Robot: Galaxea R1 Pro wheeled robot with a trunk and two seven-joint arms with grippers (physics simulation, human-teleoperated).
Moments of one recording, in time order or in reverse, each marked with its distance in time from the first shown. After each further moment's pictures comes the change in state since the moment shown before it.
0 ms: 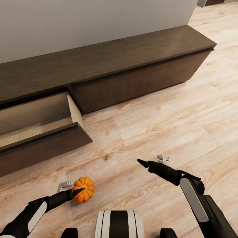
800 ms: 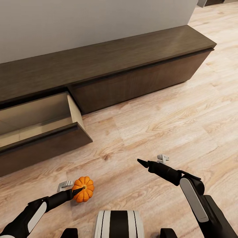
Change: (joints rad) left arm 0.000 0.000 0.002 0.007 0.002 -0.020 0.001; right arm 0.000 0.000 0.000 0.000 -0.001 0.000 0.000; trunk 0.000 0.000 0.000
